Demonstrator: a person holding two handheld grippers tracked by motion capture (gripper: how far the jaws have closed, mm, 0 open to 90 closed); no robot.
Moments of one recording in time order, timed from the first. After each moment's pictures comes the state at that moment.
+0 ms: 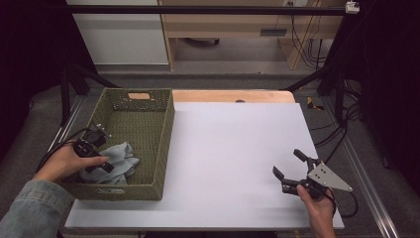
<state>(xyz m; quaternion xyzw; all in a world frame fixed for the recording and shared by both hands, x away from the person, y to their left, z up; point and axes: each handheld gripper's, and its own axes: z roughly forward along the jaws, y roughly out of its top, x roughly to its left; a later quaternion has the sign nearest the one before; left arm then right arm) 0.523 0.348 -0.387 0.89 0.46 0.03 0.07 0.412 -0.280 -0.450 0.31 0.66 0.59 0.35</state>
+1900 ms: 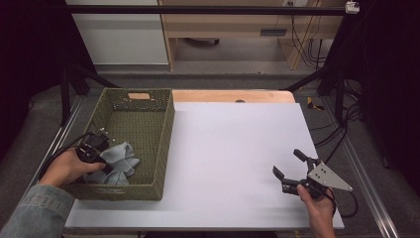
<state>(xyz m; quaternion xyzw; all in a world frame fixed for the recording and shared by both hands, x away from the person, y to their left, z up) 0.513 0.338 -0.390 0.89 0.45 0.01 0.07 0.413 -0.280 -0.450 0.32 0.66 0.59 0.35</state>
